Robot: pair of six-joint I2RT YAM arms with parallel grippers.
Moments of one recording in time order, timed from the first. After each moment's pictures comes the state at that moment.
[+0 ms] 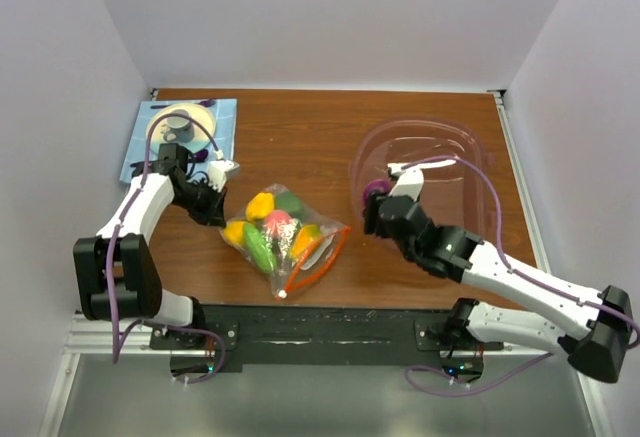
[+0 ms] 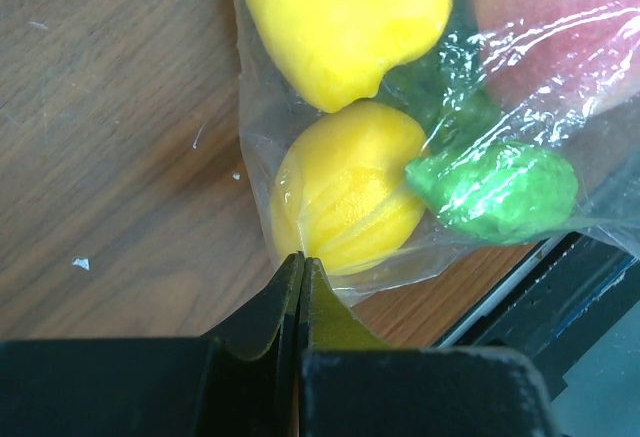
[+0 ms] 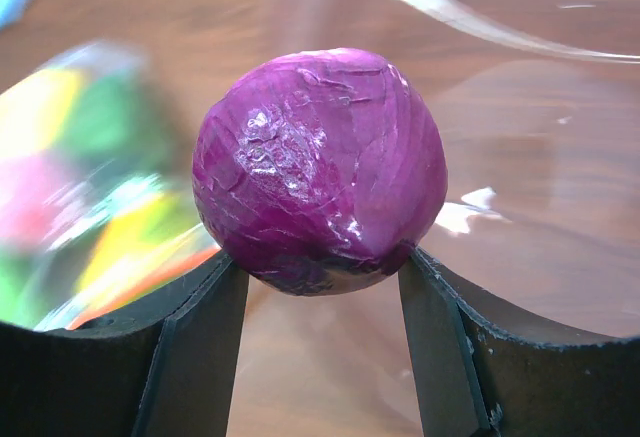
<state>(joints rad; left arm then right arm) 0.08 1.44 0.99 -0.93 0.56 0.65 0.96 0.98 0.79 -0.42 0.62 0.59</state>
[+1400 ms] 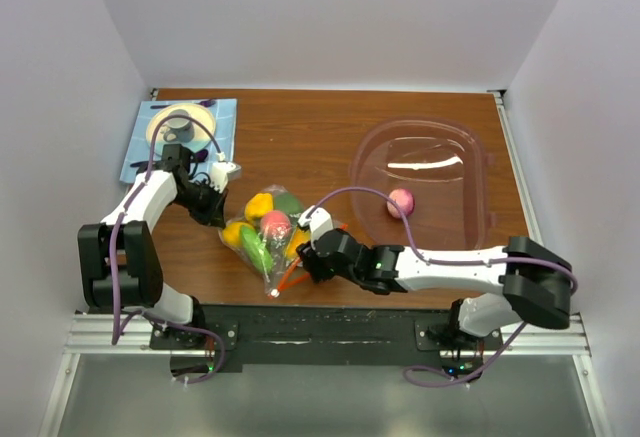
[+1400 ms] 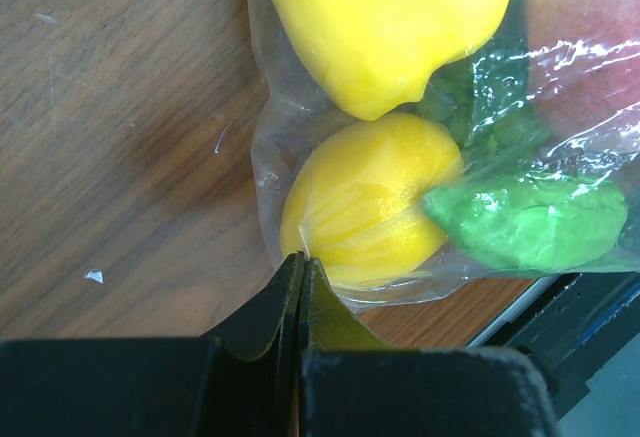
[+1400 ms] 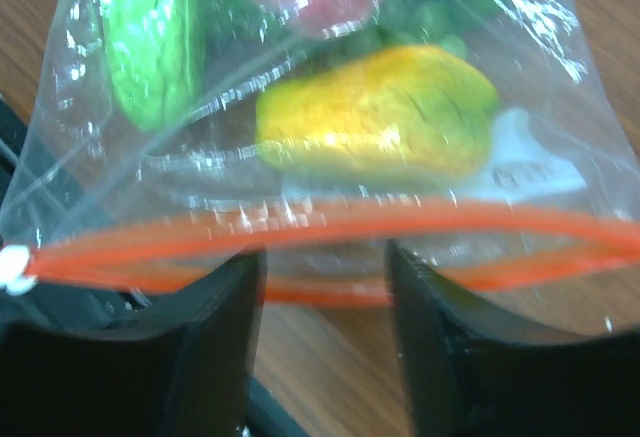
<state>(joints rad) 0.08 1.50 0.98 -0.88 0.53 0.67 1.23 1.40 0.76 -0.03 0.32 0.37</state>
